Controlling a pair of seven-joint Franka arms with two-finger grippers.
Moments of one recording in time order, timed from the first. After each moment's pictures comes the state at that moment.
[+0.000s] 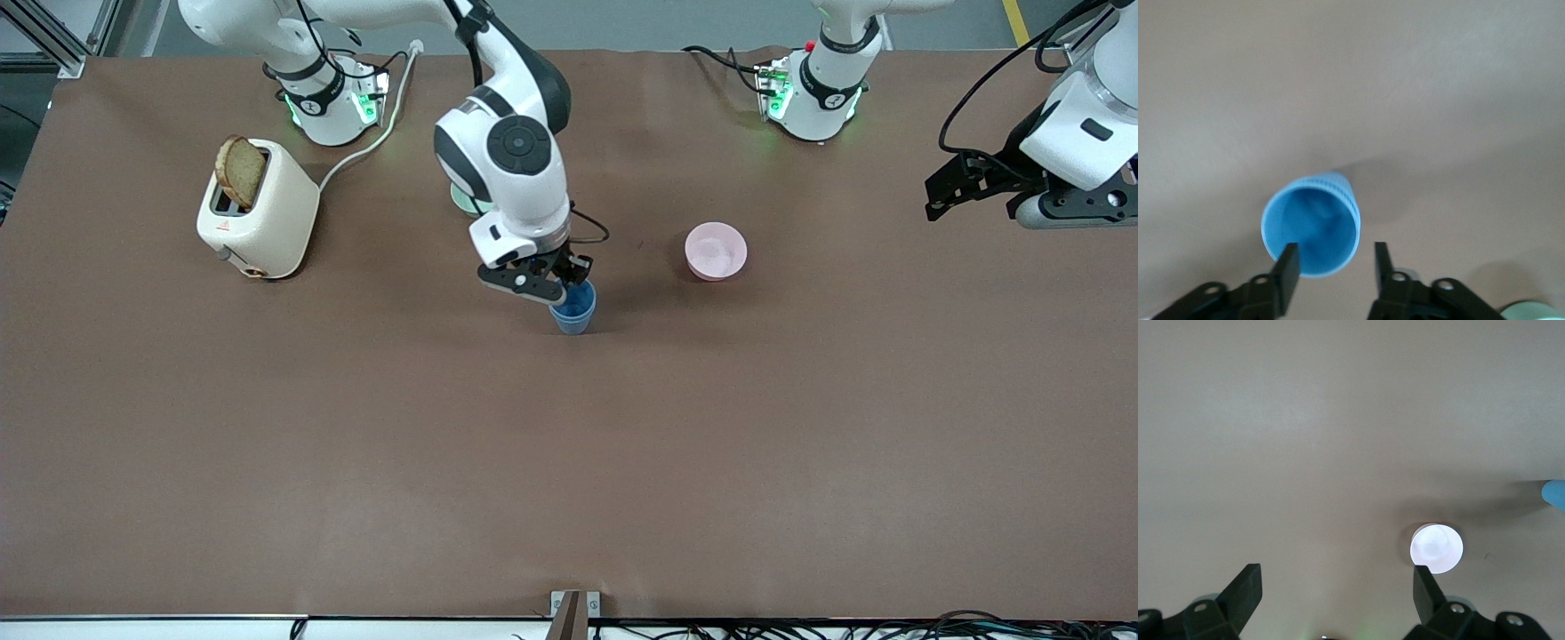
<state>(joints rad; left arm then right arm) -0.03 -0.08 -0.11 -1.64 0.00 1.55 -0.14 0.78 0.46 -0.04 -1.58 0.05 2.10 1.09</state>
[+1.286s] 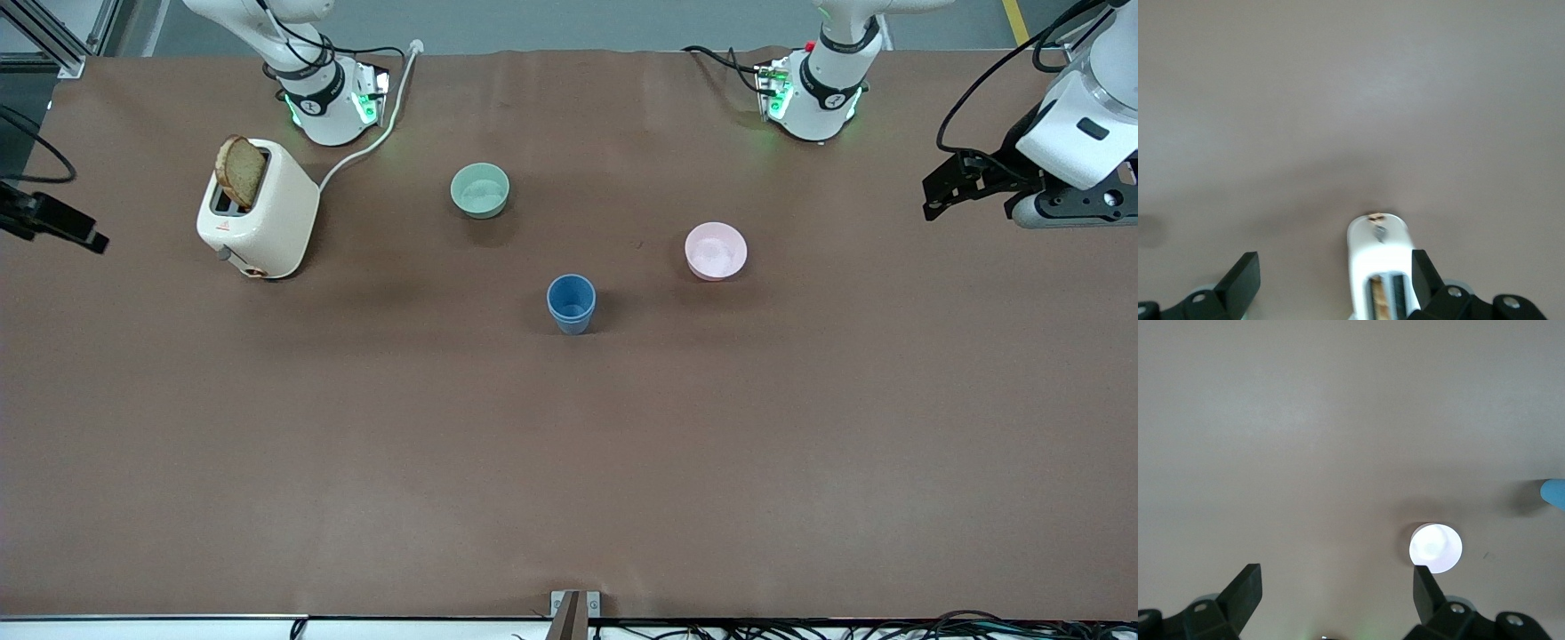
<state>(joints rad) -0.03 -0.08 -0.12 -1.64 0.00 1.55 -0.14 -0.08 -0.04 -0.05 -1.60 -0.01 1.52 0.07</state>
